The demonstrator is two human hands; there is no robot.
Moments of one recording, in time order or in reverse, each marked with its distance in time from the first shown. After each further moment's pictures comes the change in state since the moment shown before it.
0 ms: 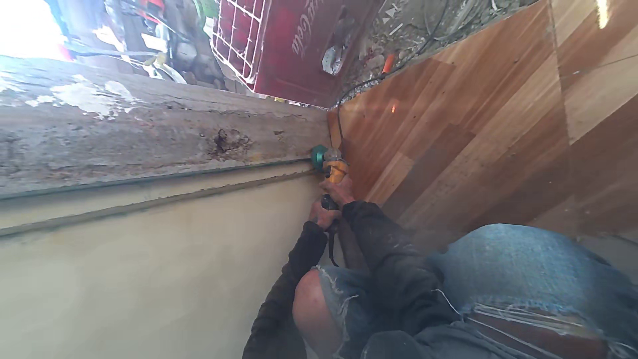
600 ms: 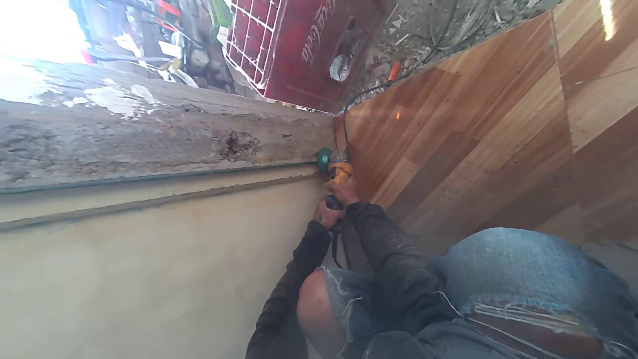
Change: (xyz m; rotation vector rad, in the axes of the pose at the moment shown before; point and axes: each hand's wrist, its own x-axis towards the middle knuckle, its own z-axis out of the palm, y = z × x) left_hand 0.002 0.008 -0.002 -0.003 -0.010 -0.004; right_hand 0.004 -0.004 0.000 -0.024 -0.020 0.036
